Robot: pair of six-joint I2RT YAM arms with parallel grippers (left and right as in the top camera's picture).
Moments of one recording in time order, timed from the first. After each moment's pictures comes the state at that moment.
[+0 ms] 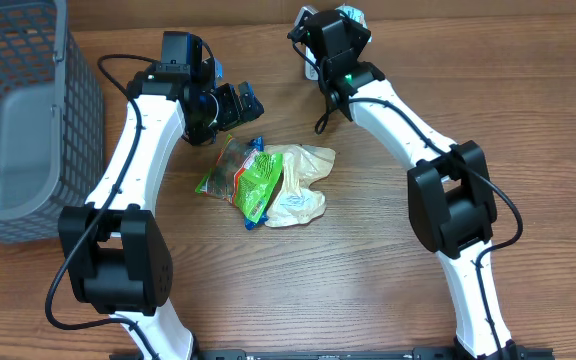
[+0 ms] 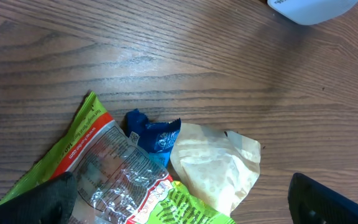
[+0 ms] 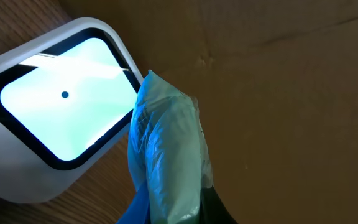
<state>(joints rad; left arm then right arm) -0.08 1.91 1.61 -0.88 0.31 -0.42 0.47 2.38 2.02 -0.19 0.62 -0.85</state>
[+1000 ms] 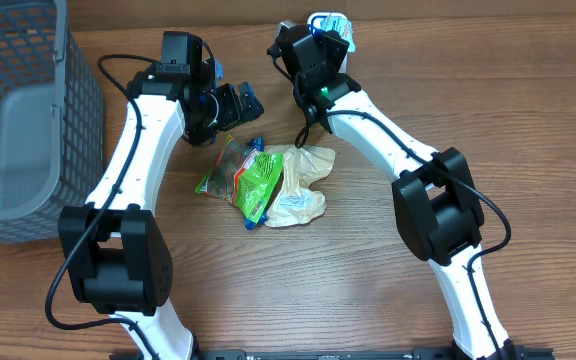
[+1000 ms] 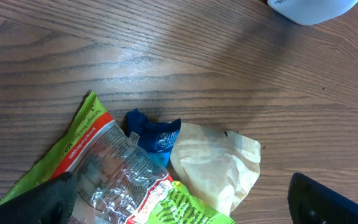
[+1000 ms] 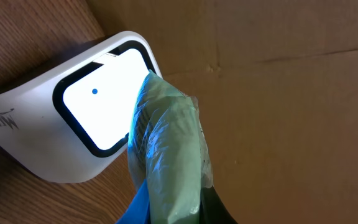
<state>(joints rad) -0.08 1.91 1.61 -0.88 0.31 -0.42 0.55 2.39 2.02 -0.24 0.75 -0.88</state>
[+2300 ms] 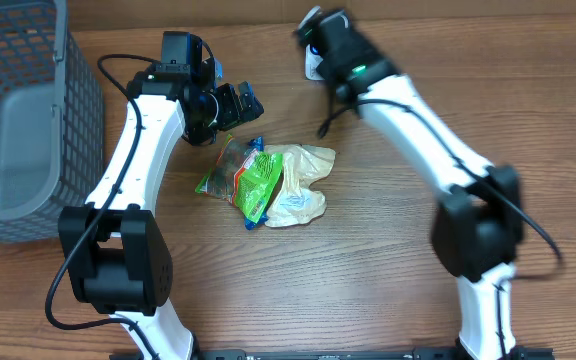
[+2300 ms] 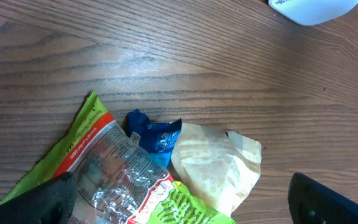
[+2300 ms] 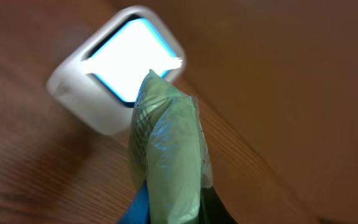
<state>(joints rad) -0.08 1.91 1.61 -0.88 0.31 -0.42 0.46 2.13 2.00 -0.66 0.47 -0.42</state>
